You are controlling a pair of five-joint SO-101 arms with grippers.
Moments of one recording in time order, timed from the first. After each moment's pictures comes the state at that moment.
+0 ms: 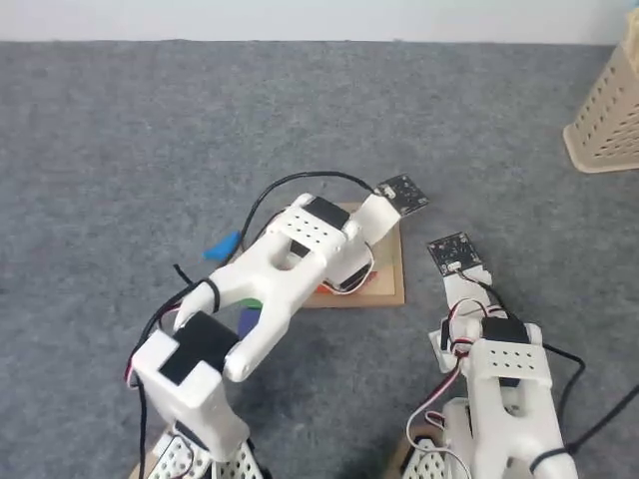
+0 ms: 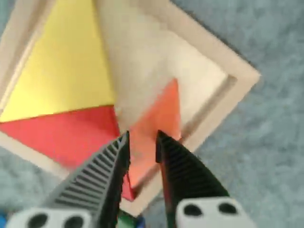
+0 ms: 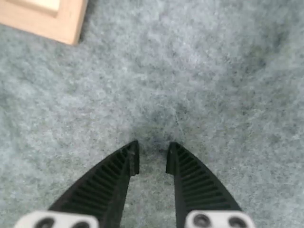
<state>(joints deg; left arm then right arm) 27.4 13.6 19.7 65.1 -14.7 1.2 -47.7 79.0 54.9 22.6</state>
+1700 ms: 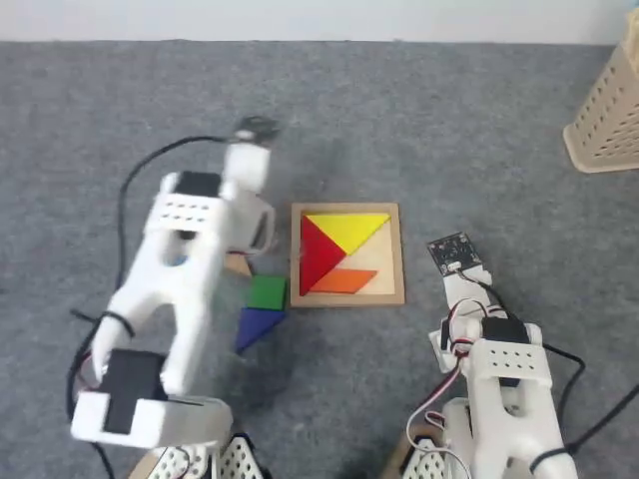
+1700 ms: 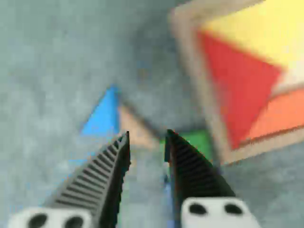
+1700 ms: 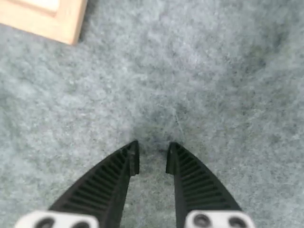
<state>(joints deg) 0.6 -3.0 25.7 71.1 -6.2 1.2 -47.7 79.0 54.9 22.6</state>
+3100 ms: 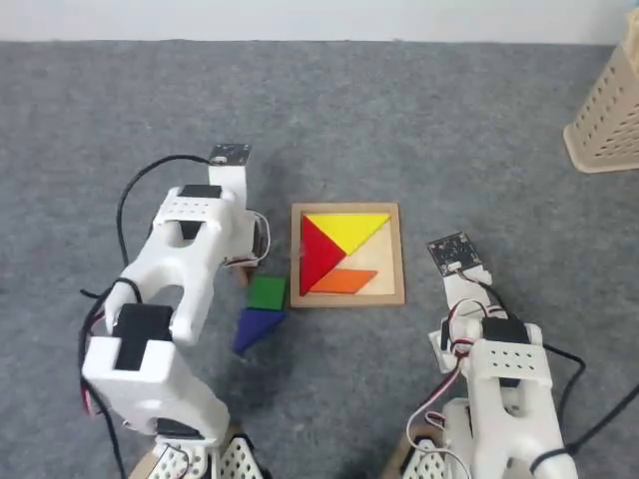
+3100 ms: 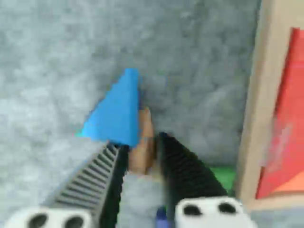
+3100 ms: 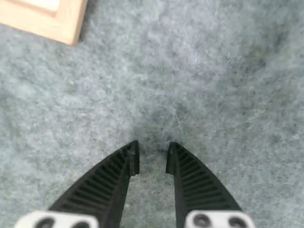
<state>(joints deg) -3.0 12.0 27.7 61.9 7.0 1.2 -47.7 79.0 54.9 22.6</state>
